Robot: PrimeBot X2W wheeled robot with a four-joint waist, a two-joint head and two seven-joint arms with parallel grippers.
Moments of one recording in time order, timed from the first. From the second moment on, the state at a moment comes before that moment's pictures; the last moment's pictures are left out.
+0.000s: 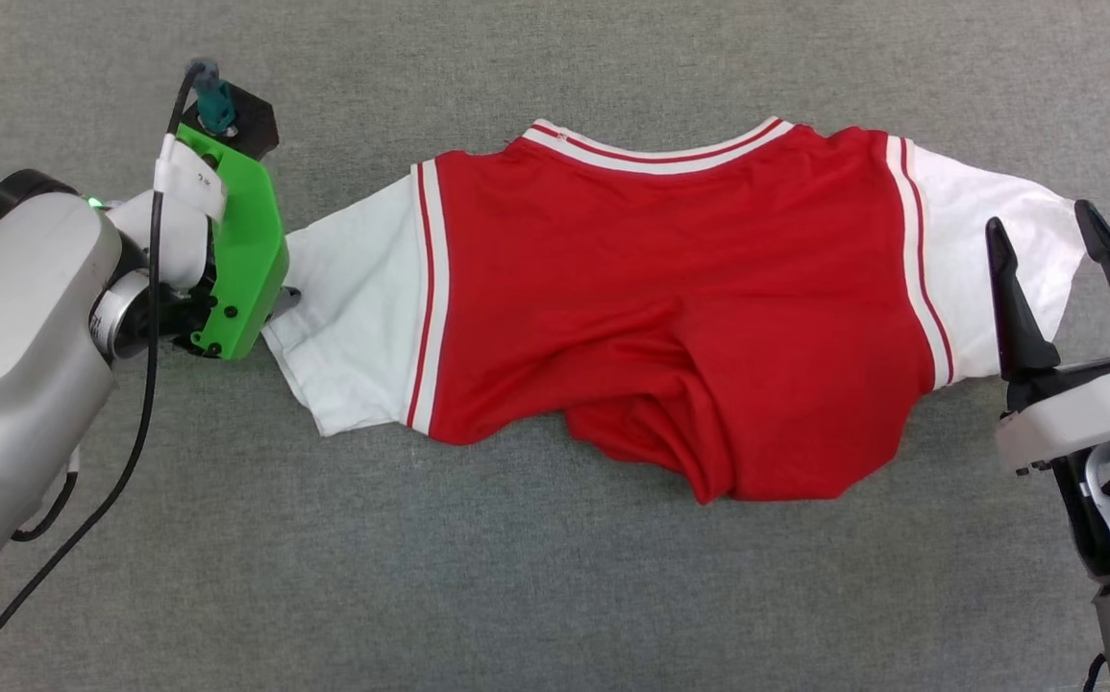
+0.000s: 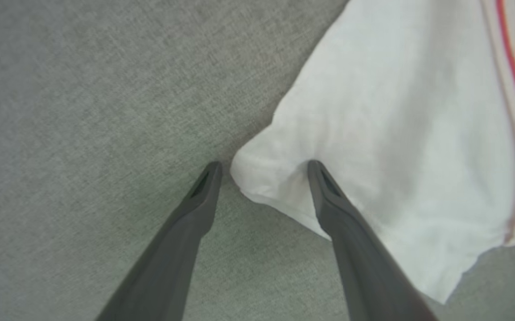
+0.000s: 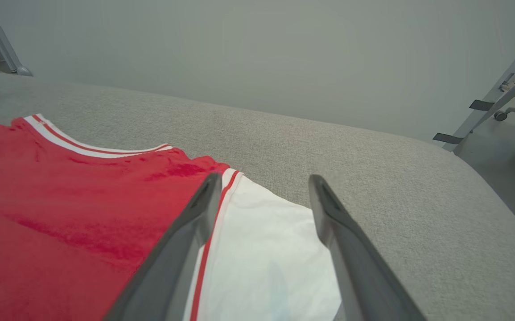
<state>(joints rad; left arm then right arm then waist) -1.05 0.67 -0.94 0.44 -0.92 -0.13 0.89 -0.29 -0.26 0.00 0.04 0.16 0.13 -0.13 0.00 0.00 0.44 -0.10</state>
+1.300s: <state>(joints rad) -1.08 0.76 -1.04 0.41 -1.01 -0.13 0.51 -0.62 -0.81 0.28 0.04 0.65 0.13 0.67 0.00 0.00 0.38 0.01</state>
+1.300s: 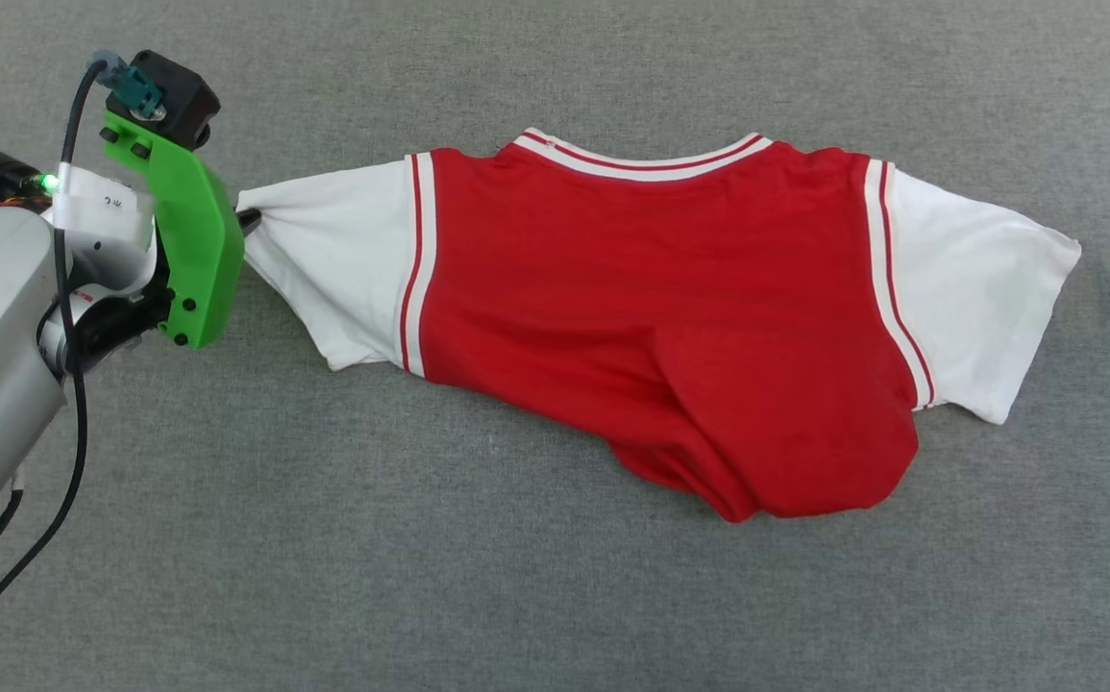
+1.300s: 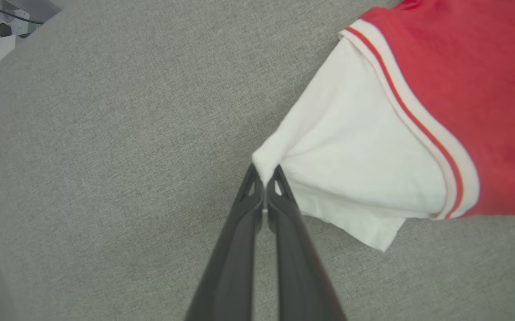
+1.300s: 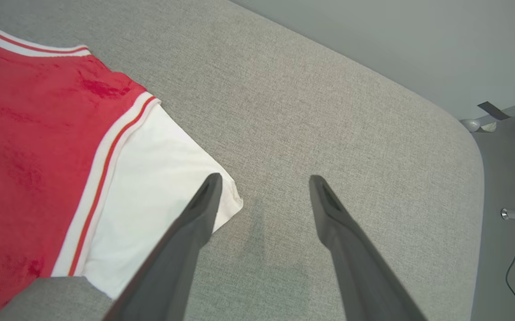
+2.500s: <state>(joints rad) -1.14 0.74 -1.04 0.38 -0.97 -0.11 0.43 -0.76 -0.75 0.57 0.35 0.83 0.13 0.61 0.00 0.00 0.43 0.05</state>
